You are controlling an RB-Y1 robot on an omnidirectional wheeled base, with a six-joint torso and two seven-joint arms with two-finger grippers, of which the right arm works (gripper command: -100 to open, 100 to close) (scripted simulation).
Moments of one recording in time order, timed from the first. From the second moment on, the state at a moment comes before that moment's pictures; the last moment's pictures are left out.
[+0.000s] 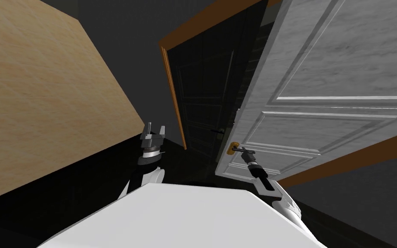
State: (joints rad) arm 0.18 -0.41 -0.20 -1.25 0.16 -0.45 -0.57
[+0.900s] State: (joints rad) arm 0.27 -0.48 -0.16 -1.28 0.18 -0.56 -0.66
